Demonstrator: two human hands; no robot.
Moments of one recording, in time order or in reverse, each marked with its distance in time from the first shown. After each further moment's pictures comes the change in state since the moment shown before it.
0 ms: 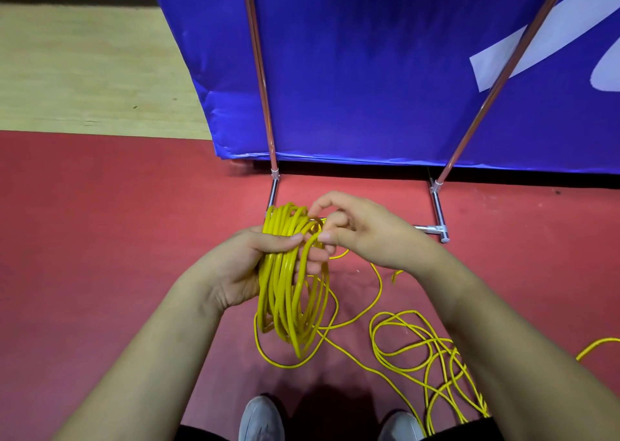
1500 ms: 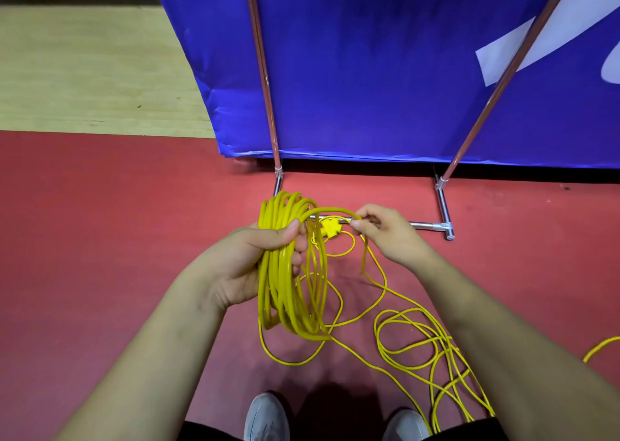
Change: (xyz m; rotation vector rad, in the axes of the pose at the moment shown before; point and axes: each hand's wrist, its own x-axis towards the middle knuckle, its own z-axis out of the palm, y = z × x) left_hand 0.000 0.000 -0.008 -0.121 -0.072 0.007; right_hand 0.006 0.105 -0.002 0.012 0.355 0.203
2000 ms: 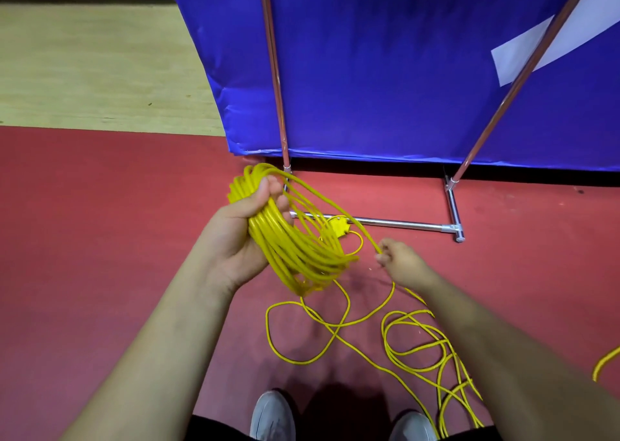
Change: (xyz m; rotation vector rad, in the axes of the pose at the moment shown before) left_hand -0.001 0.018 -0.005 -0.371 0.082 0.311; right_hand -0.006 0.082 0.023 -0.393 -0.069 0.300
